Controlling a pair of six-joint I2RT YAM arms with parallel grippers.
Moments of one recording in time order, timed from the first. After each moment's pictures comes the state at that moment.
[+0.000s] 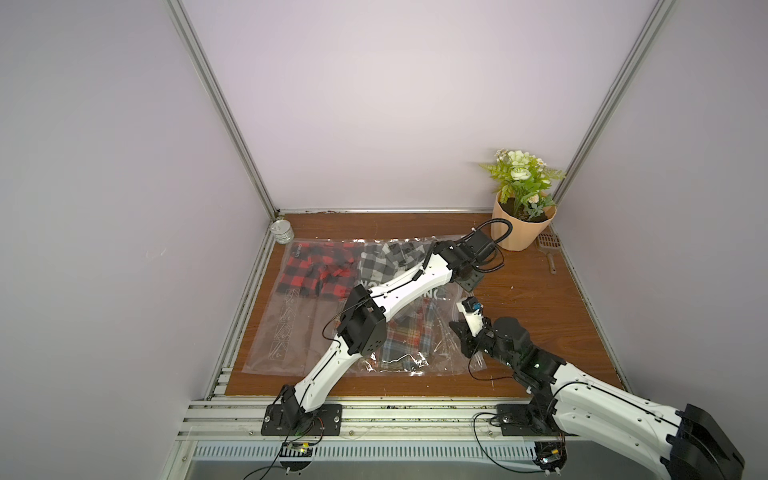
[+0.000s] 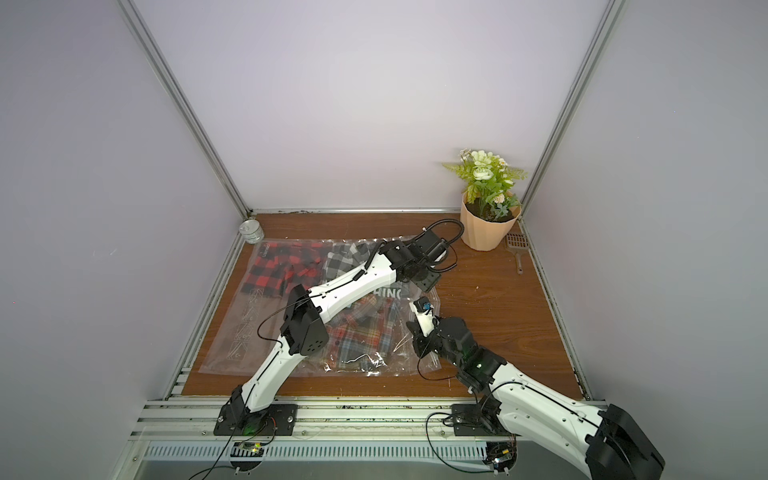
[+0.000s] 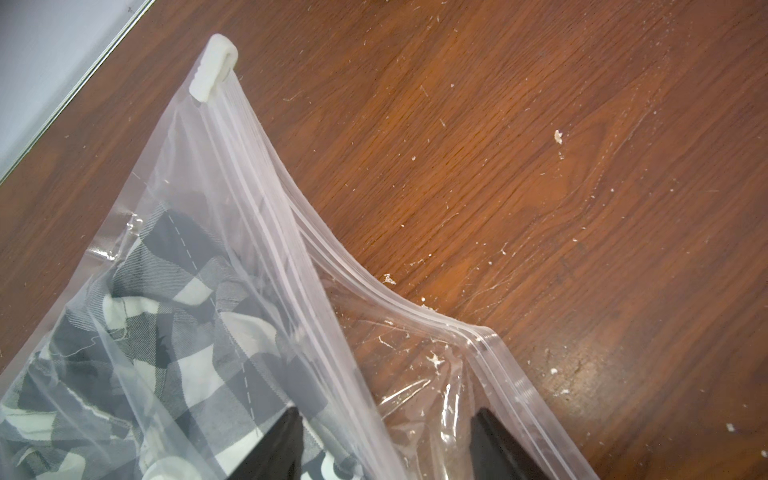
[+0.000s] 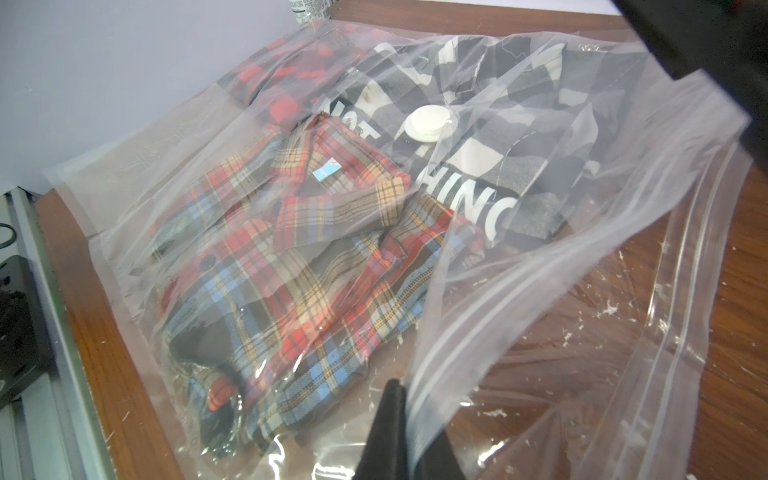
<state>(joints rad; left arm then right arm) -0.96 2.38 2.37 -1.01 -0.19 -0.10 0.81 0.83 0.28 0.16 0.03 0.15</state>
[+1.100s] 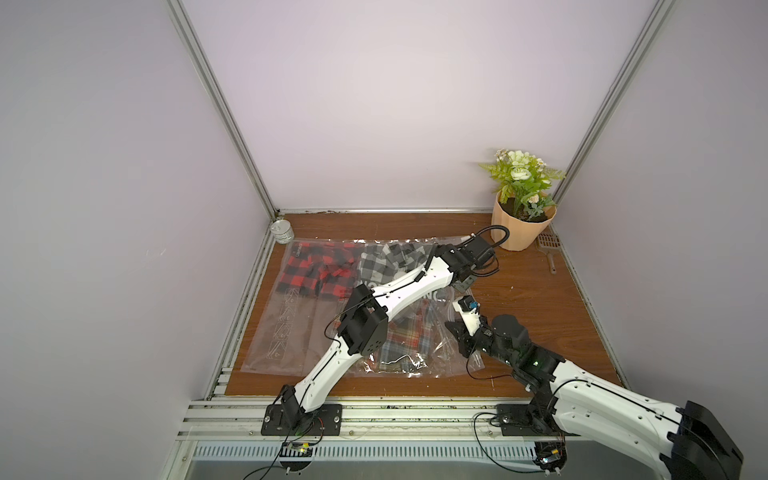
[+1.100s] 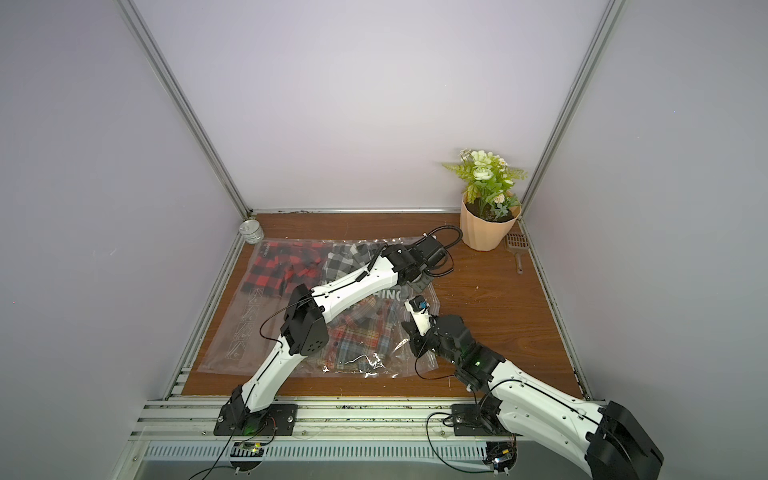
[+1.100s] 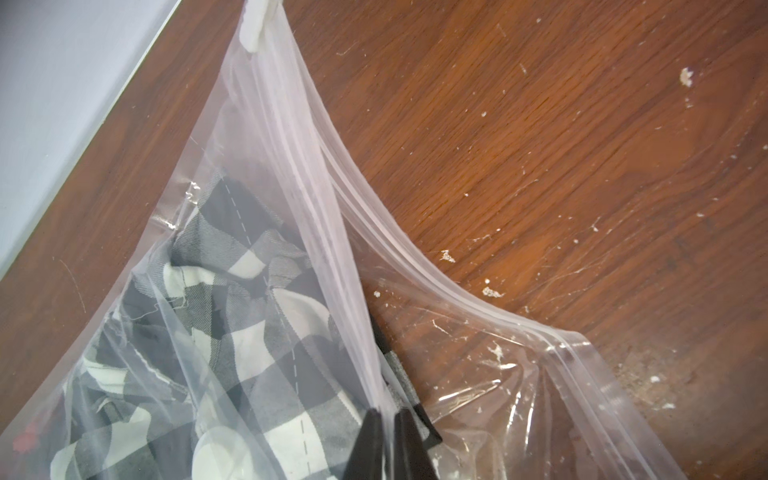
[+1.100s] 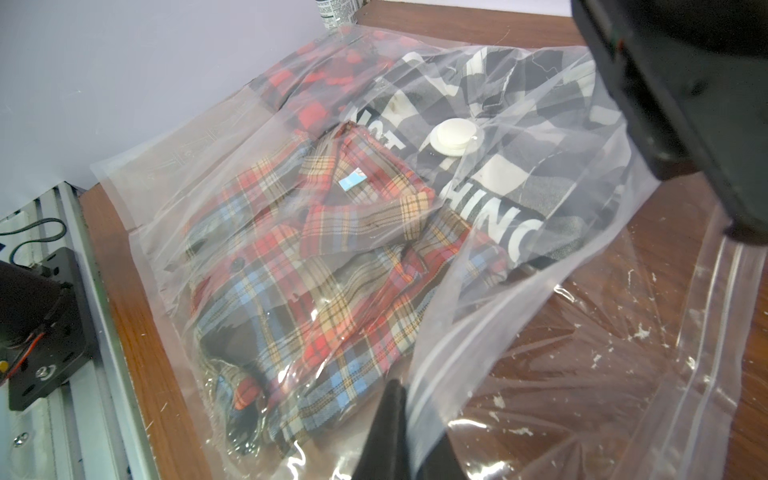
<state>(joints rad) -0.96 2.38 2.31 -1.02 -0.34 -0.10 0.83 0.85 0.31 0.16 0.00 0.15</state>
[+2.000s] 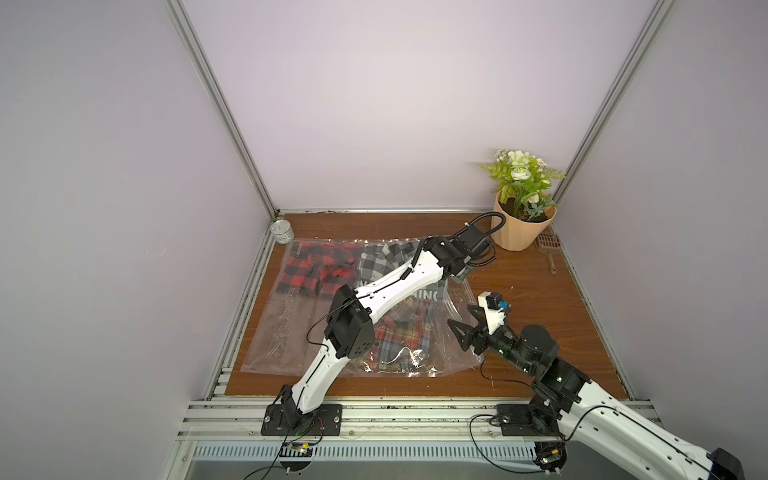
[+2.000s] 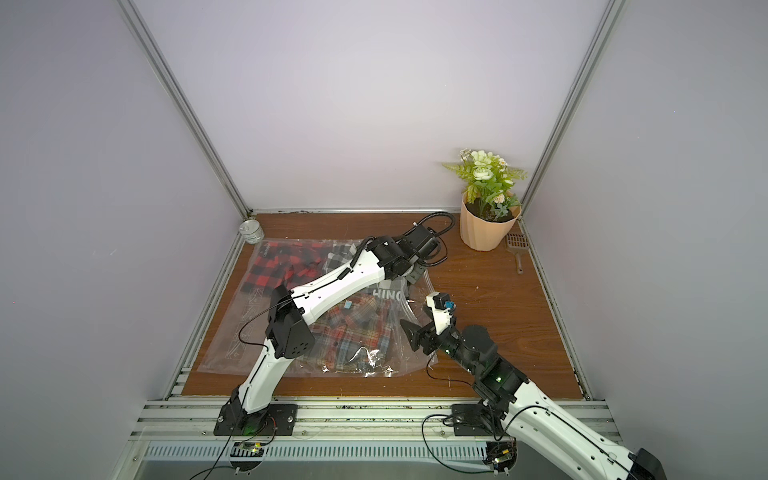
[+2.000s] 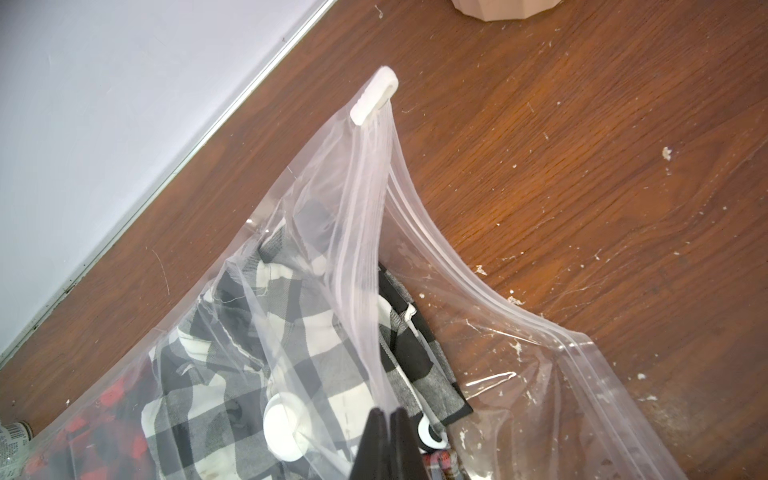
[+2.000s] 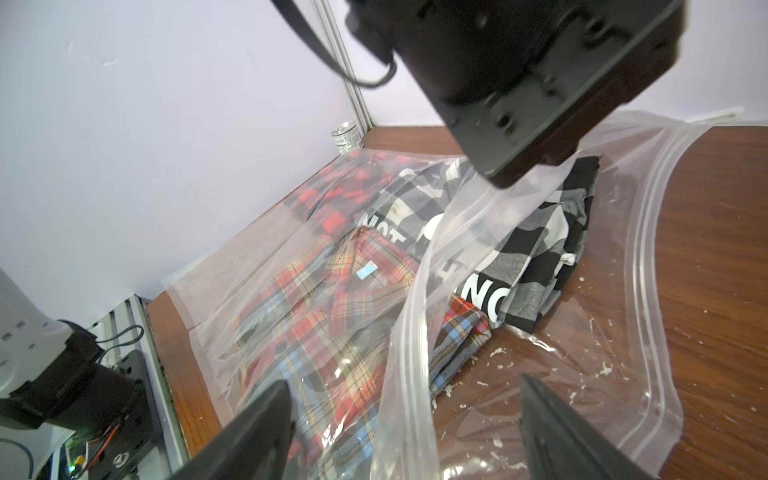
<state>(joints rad) -0.94 2.25 2.26 -1.02 -0.39 -0.13 0.77 0.52 0.26 0.14 0.02 0.27</state>
